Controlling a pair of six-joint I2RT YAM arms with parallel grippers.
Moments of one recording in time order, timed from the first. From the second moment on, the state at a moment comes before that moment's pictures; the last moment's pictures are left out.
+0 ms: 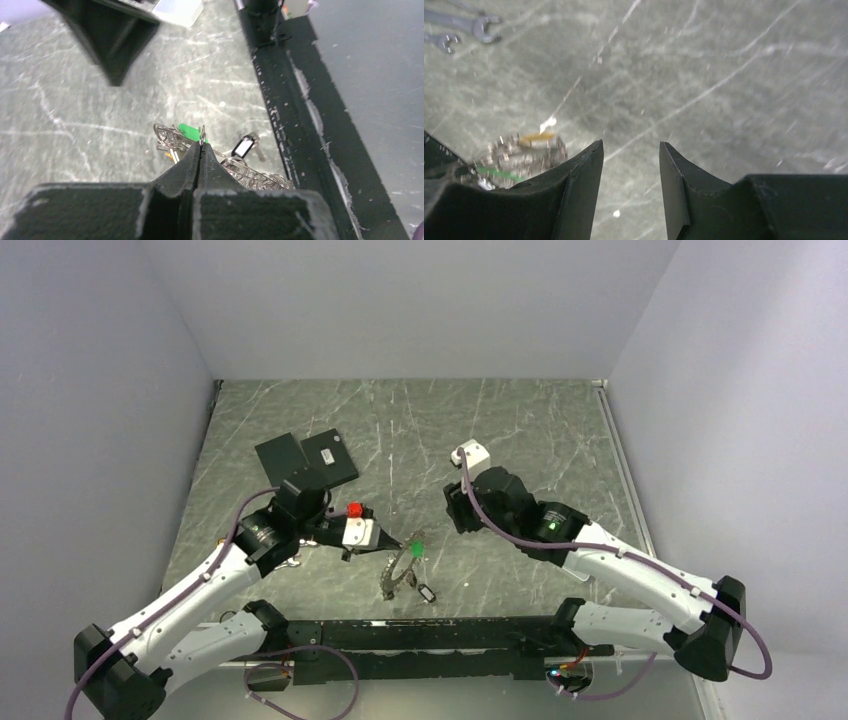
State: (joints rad) left arm -0.67 0.90 0.75 -0.31 0.98 0.61; right arm 0.96 1.05 0.96 -0.45 0.28 0.16
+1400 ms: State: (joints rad) left arm -0.67 0.54 0.65 -0.36 0.41 0.53; right arm 1.23 1.68 1.03 -0.77 0.23 1.03
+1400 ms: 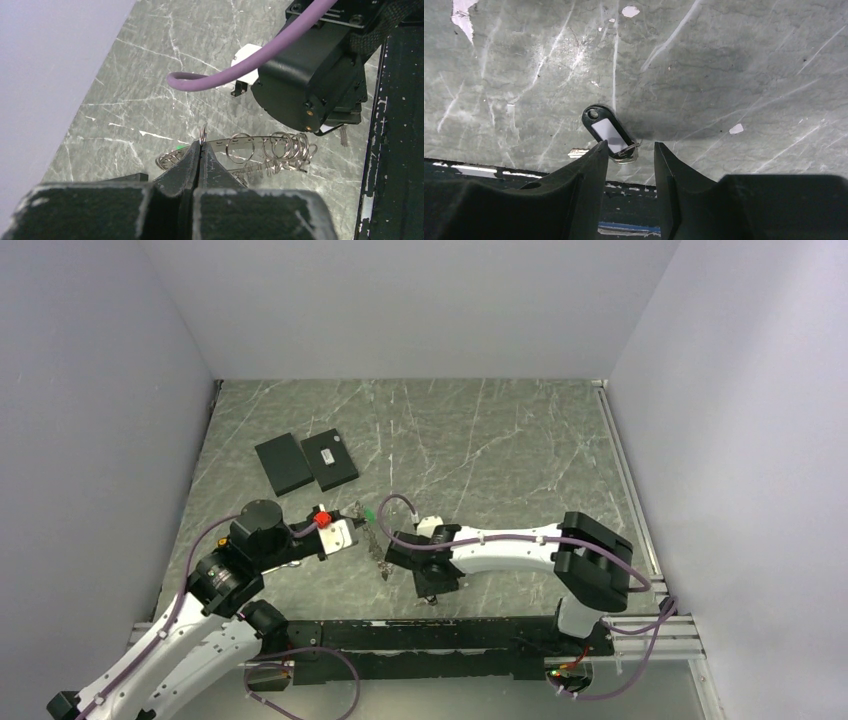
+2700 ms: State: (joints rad) left arm -0.66 0.55 0.65 -0.36 0.41 0.52; right arm 1.23 1.68 1.05 -0.76 0.21 0.98
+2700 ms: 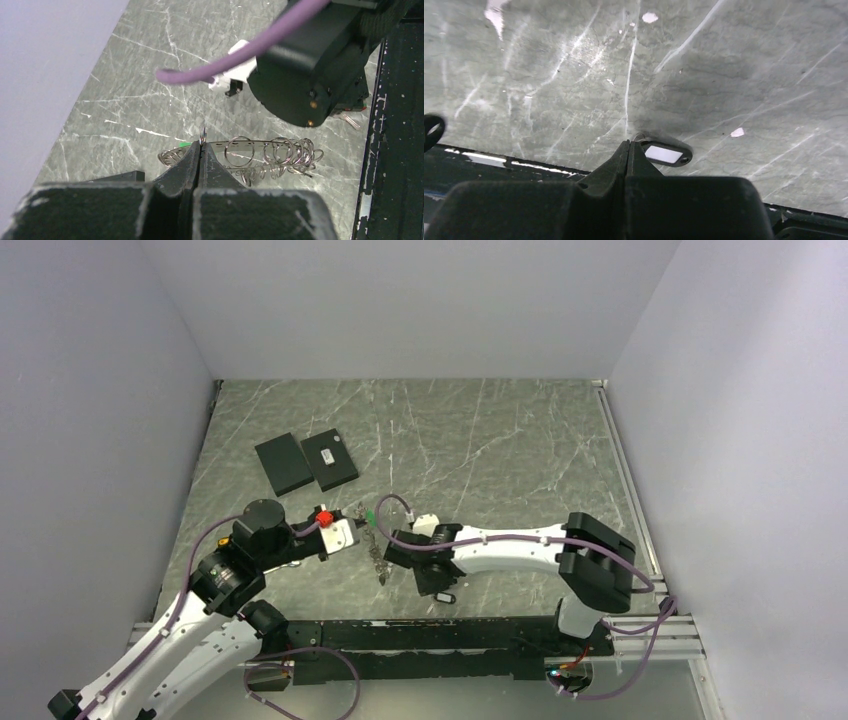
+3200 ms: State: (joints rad) left arm -0.66 0.55 0.64 -0.32 0.47 0.49; right arm 1.12 1.25 0.98 -0.61 0.34 0.66
